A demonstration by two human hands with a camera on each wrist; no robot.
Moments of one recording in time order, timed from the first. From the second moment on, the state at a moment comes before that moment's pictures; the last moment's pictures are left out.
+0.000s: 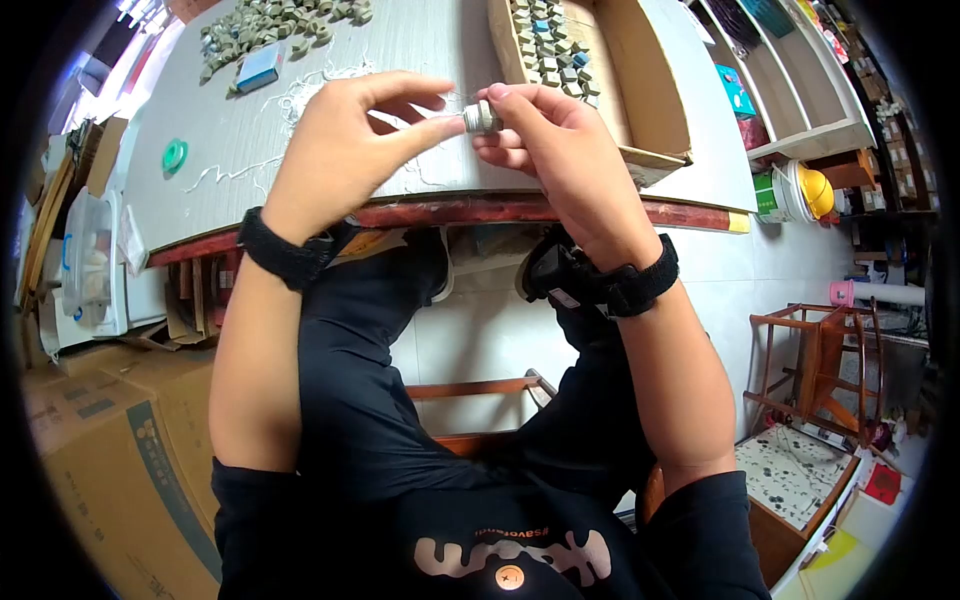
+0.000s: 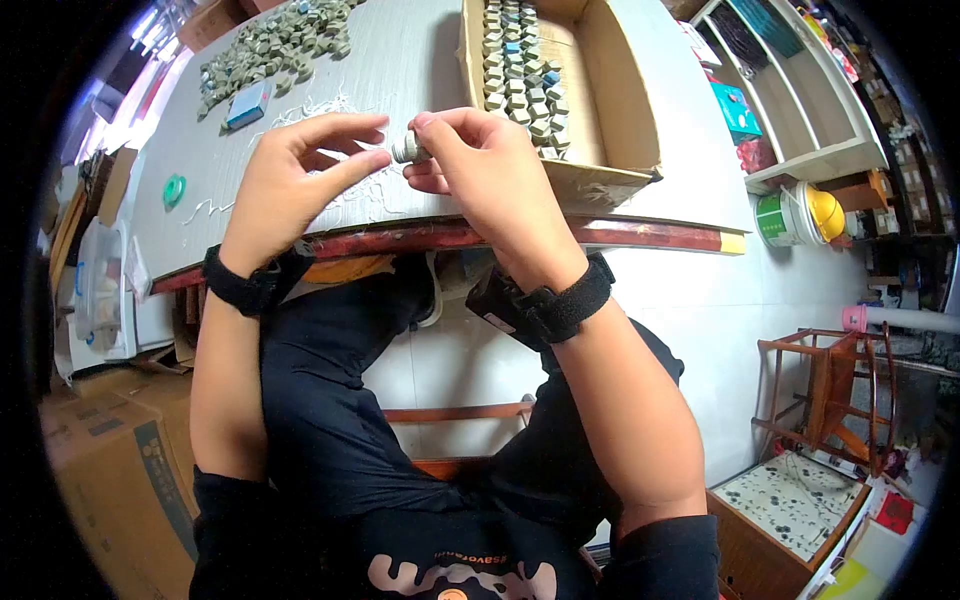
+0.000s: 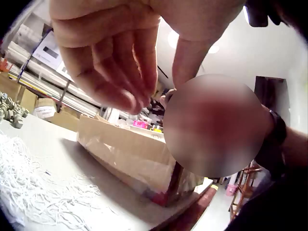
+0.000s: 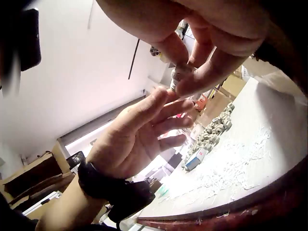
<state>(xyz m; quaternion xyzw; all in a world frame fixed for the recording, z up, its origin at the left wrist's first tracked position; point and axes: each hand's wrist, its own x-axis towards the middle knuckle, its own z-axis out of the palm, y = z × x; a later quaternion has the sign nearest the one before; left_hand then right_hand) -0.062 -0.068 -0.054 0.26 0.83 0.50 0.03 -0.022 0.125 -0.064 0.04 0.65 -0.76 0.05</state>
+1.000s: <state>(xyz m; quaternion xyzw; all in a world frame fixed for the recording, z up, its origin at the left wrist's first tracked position) -0.057 -0.076 -0.062 0.25 0.78 0.57 0.05 -0.019 0.132 -0.057 -0.08 0.54 -0.83 0.11</state>
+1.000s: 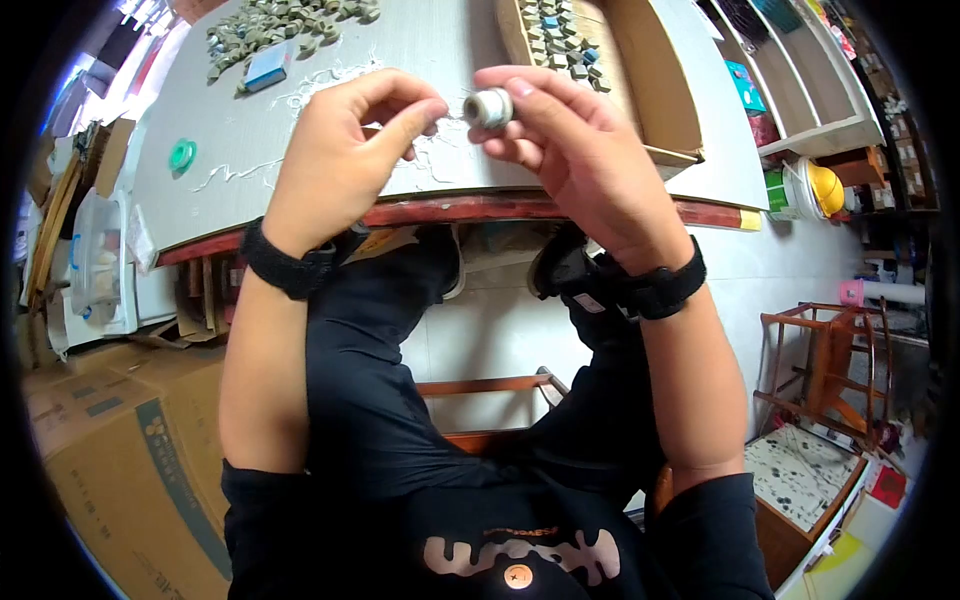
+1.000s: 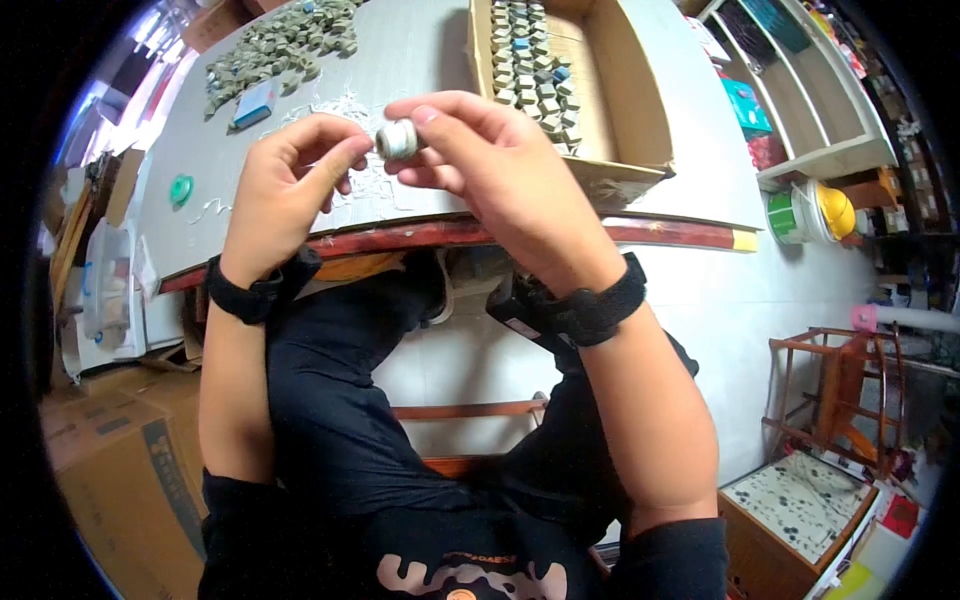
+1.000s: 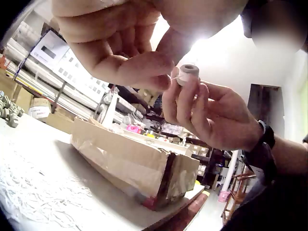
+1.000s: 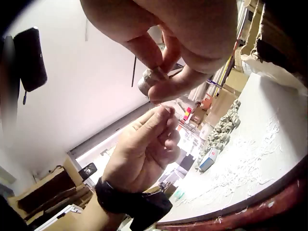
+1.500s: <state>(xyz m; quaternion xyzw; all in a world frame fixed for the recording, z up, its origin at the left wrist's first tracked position) -0.046 -0.082 -0.042 0.24 0.70 0.65 0.18 -0.020 0.130 -0.054 -0.01 0.52 -0.86 0.02</state>
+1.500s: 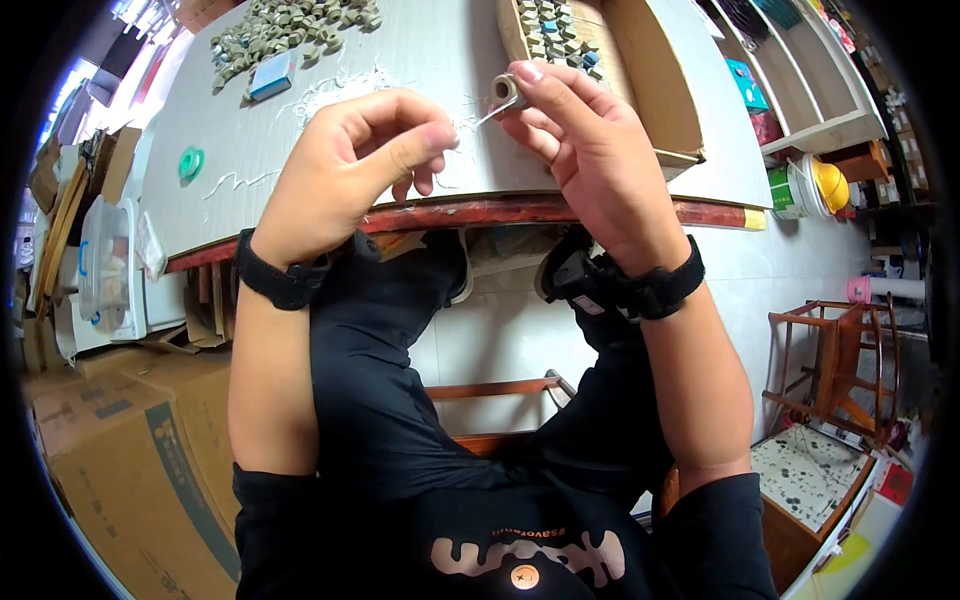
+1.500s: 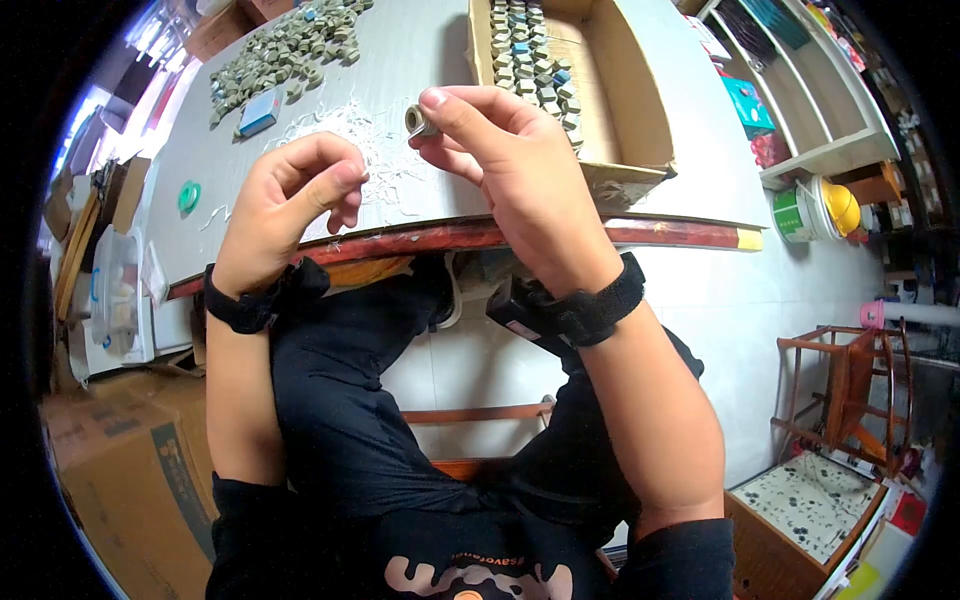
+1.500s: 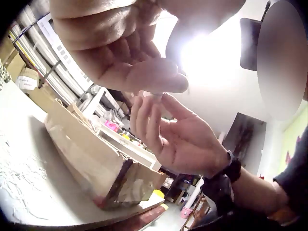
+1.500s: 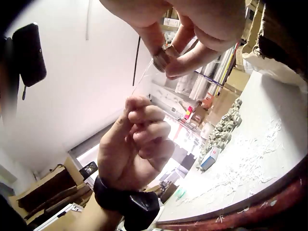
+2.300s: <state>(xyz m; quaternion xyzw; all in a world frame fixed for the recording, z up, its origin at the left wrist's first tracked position) -0.069 -0.108 -0.059 0.13 0.66 0.73 0.08 -0.022 0.138 -0.054 0.02 0.42 -0.91 -0.03</state>
